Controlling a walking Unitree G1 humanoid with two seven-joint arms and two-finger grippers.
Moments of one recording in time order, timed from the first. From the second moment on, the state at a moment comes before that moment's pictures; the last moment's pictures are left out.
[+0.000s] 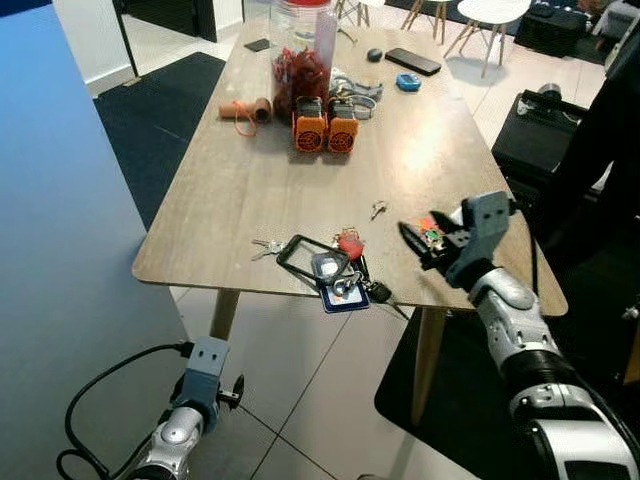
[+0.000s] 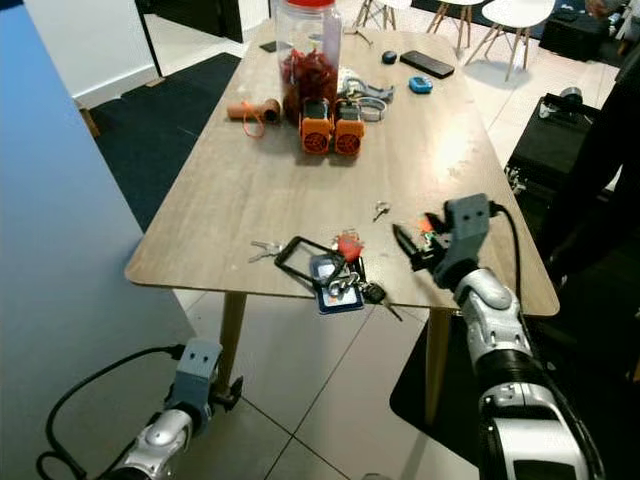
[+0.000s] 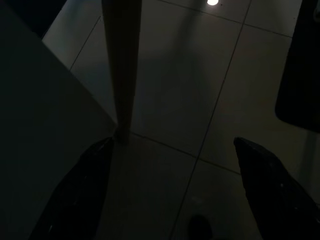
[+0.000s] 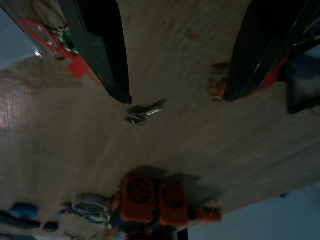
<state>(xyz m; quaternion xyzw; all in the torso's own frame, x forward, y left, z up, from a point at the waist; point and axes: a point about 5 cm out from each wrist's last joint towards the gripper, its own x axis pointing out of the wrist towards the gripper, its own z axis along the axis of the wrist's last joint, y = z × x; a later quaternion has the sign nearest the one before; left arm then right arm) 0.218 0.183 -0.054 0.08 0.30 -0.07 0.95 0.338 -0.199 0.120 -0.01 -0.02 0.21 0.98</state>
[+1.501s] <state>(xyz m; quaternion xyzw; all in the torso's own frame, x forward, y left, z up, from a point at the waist) 0.217 0.183 -0.054 0.07 0.30 -0.07 0.95 0.315 -0.162 0.091 -0.02 0.07 0.26 0.96</state>
